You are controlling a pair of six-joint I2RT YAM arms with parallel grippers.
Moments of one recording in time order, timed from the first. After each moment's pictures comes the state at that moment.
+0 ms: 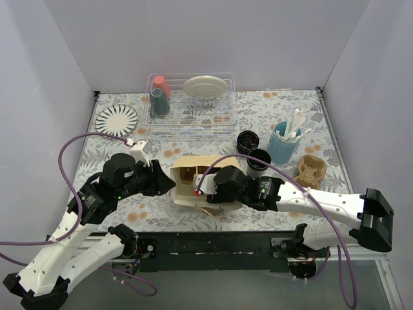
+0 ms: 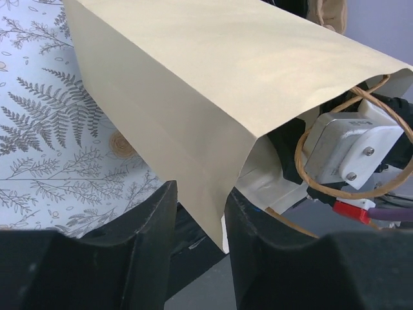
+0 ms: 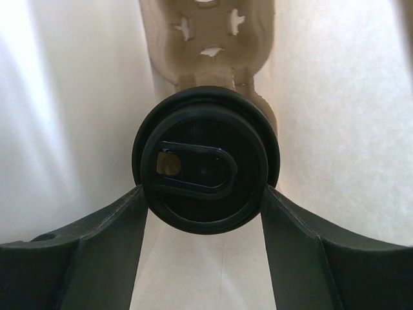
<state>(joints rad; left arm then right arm) -0.63 0.67 0.96 -0.84 0.14 -0.61 1.22 1.24 0.91 -0.42 0.33 -0.58</state>
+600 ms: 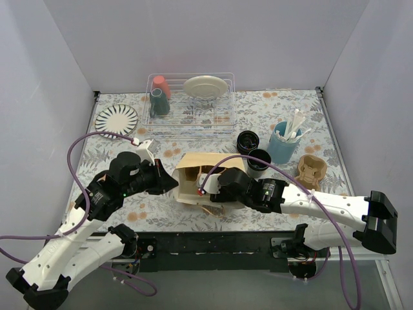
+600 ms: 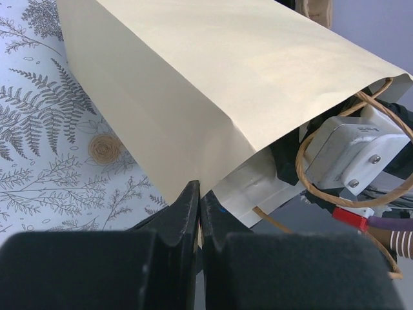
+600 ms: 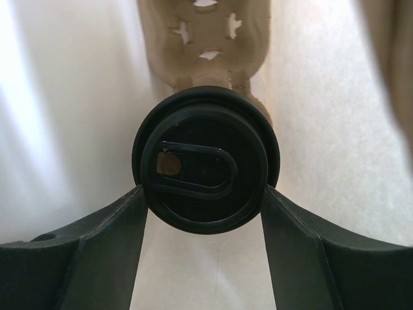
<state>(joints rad) -0.64 0.70 0.90 -0.74 0.19 -0.65 1.22 1.19 0.87 -0.41 0.39 -0.58</state>
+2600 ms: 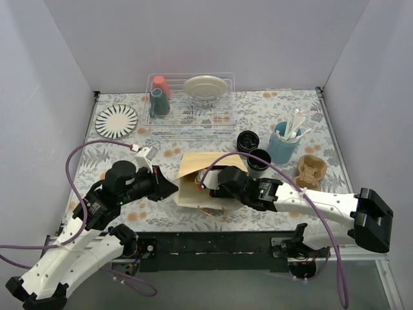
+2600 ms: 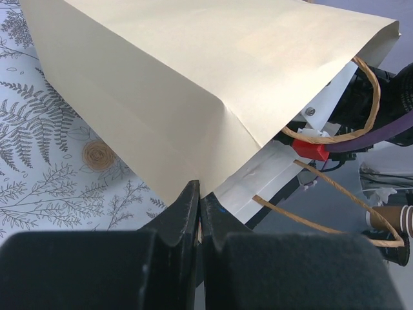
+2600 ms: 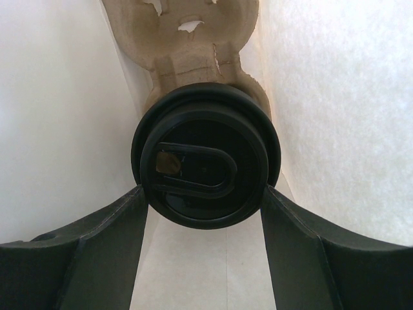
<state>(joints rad) -0.64 0.59 0.79 -0.67 0.25 -0.60 1.16 1.25 0.81 -0.30 0.44 -0.55</state>
